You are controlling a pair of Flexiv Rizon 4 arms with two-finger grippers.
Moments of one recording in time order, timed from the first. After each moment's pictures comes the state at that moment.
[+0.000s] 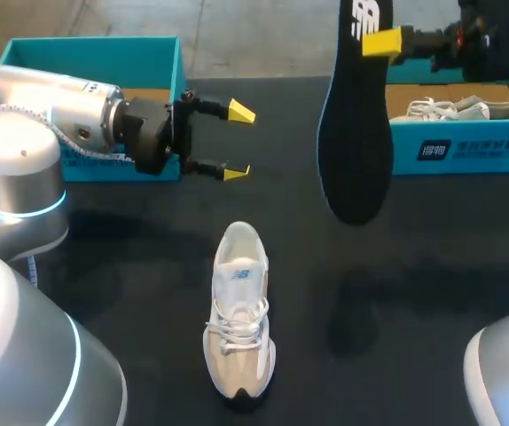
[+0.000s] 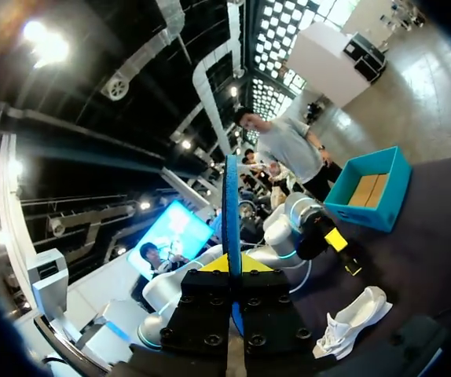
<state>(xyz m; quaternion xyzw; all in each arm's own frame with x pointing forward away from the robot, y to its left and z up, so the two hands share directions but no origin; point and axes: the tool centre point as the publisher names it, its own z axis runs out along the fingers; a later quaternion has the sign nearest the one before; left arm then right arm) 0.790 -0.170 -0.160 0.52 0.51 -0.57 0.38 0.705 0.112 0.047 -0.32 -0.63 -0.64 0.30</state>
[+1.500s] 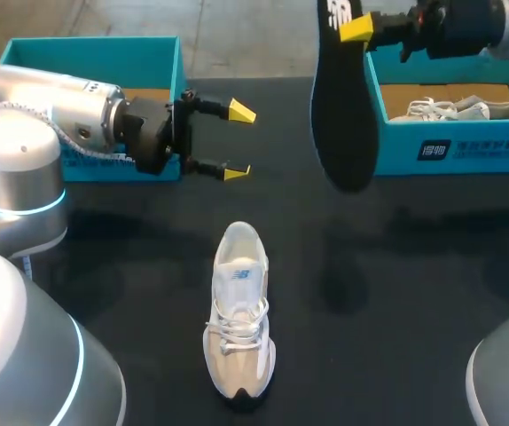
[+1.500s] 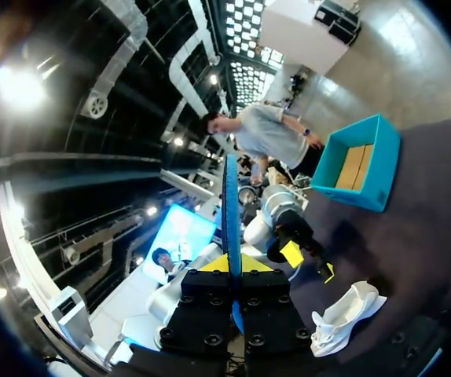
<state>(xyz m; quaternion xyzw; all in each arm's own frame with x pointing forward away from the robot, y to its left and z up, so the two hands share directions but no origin) 0.790 -0.171 -0.160 0.52 0.51 -0.57 0.38 0.798 0.118 -0.007 -0.36 -0.62 -0.57 0.39</state>
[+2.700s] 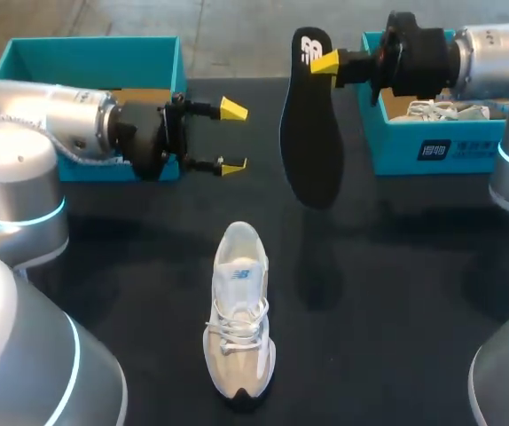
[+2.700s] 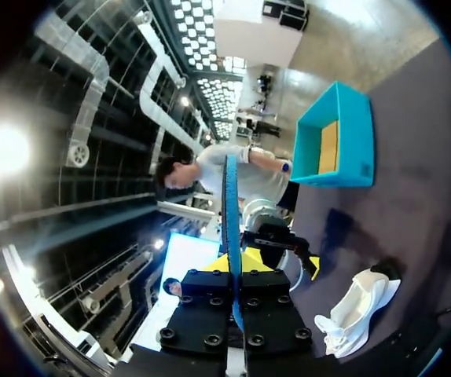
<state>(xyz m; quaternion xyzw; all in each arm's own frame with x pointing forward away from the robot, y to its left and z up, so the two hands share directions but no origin) 0.799 -0.160 -0.160 0.52 0.49 -0.55 0.44 0.829 0.146 -0.074 -0.46 -0.55 -0.54 0.45</state>
